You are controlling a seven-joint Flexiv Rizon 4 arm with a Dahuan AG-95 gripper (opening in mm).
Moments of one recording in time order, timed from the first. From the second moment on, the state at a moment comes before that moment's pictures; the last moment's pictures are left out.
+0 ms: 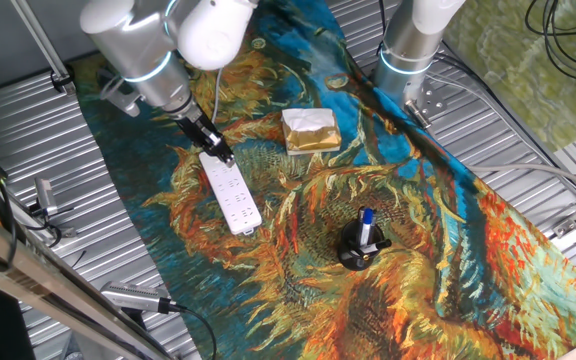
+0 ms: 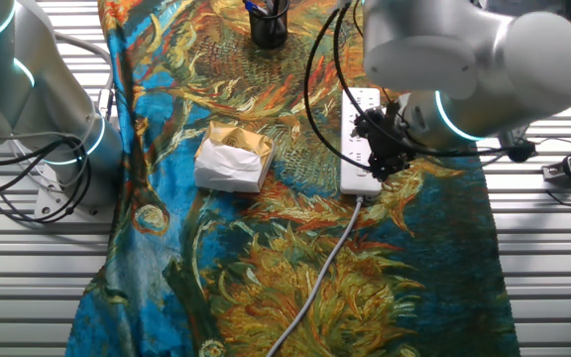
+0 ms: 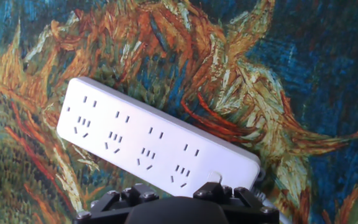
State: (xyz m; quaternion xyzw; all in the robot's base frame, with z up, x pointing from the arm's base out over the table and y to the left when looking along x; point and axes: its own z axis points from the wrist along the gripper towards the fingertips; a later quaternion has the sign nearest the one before) arm 0.502 0.005 0.065 0.18 -0.97 -0.14 0.11
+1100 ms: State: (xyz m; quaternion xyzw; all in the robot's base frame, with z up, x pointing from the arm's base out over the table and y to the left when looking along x) arm 0.498 0.005 0.050 0.17 -0.97 -0.16 0.11
